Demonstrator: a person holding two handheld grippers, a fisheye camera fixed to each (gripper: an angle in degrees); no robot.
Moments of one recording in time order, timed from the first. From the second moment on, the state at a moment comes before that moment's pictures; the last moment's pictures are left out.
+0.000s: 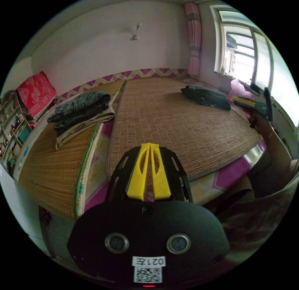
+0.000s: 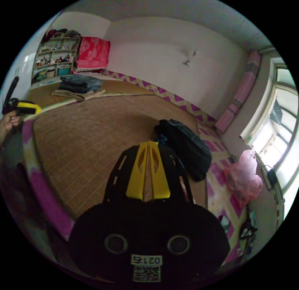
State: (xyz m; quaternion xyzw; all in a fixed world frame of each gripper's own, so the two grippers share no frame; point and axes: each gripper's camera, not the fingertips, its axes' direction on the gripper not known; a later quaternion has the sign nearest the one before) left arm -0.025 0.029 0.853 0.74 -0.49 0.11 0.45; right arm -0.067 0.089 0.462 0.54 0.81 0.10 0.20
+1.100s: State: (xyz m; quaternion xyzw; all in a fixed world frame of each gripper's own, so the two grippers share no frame) left arm -0.127 0.065 0.772 0.76 -0.42 0.09 0.48; right arm -0.242 0.090 0.261 0.52 0.80 0.20 0.21
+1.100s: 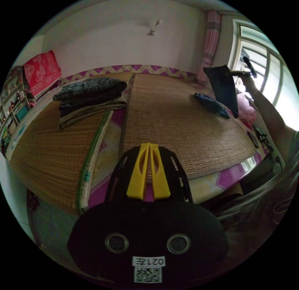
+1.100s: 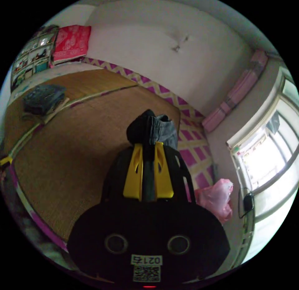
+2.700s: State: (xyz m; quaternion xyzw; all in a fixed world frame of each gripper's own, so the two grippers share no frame) left arm -0.184 0.079 0.449 0.72 -0.24 0.13 0.63; right arm 0.073 0.599 0.442 0.89 0.38 0.06 0.26
